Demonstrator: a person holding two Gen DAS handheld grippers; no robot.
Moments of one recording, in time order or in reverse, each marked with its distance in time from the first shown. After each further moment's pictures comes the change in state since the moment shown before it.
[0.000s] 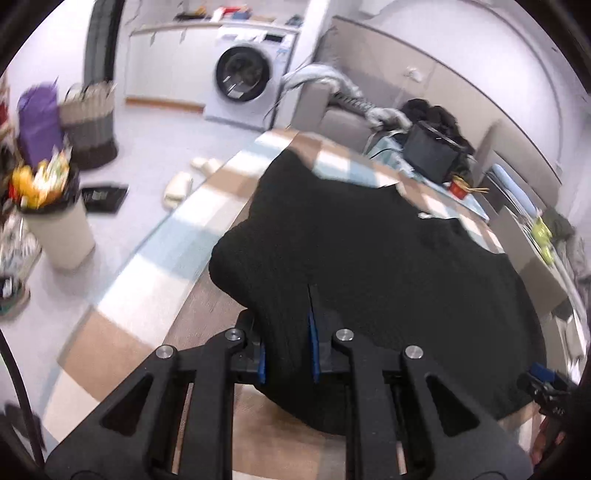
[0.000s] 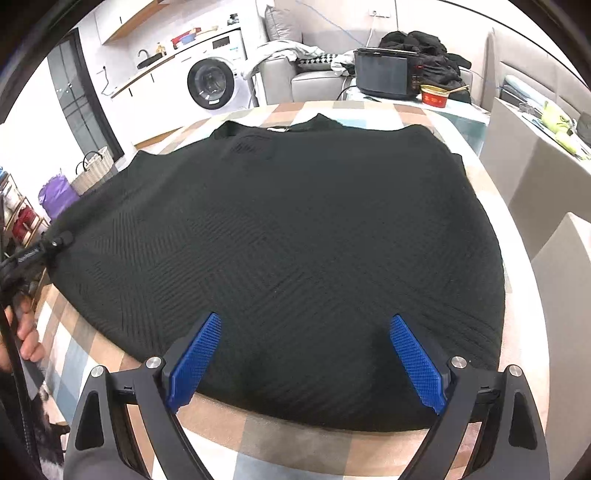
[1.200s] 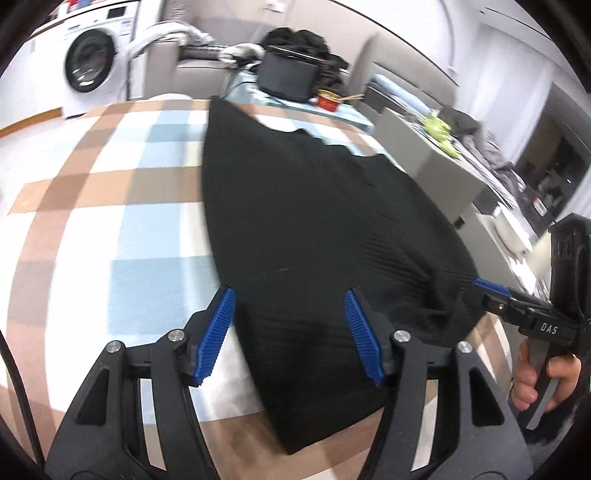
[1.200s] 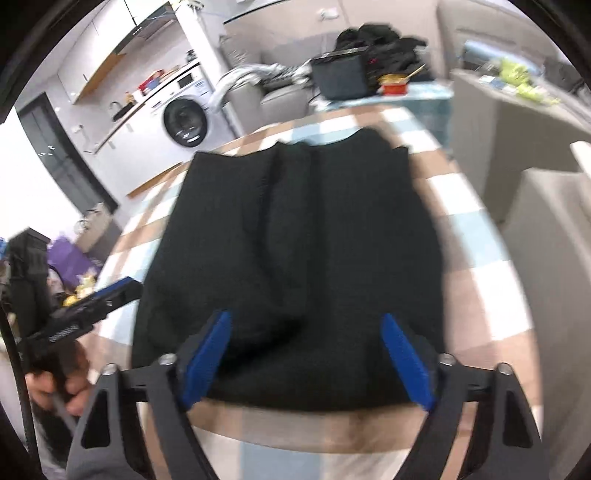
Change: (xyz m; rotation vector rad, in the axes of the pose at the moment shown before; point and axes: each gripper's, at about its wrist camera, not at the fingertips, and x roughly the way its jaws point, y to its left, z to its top) left arm 0.023 -0.125 -0.022 0.297 0.252 -0.375; right arm -0.029 -0.039 0.005 0.215 -0.030 0.080
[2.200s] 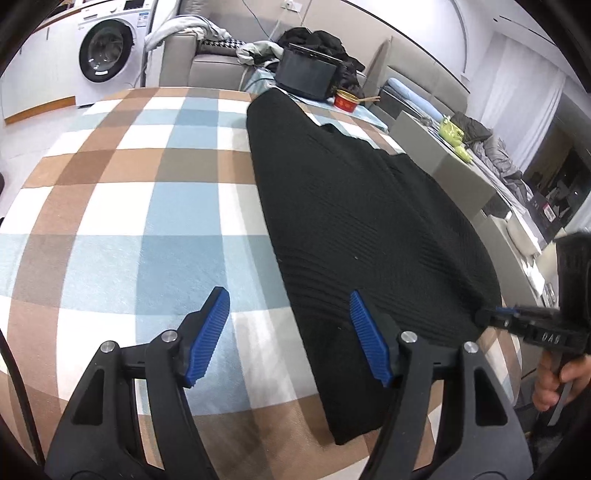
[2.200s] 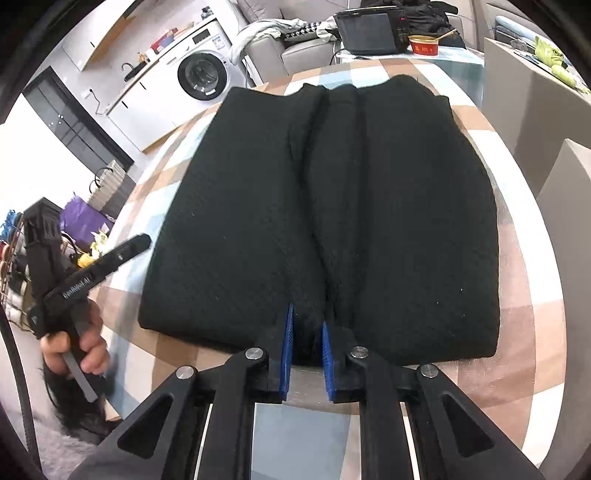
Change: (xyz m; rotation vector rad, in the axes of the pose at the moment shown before) left arm 0.009 0.021 -0.009 -0.032 0.003 0.018; right arm 0.010 0.015 -0.023 -0.050 0.176 0.048
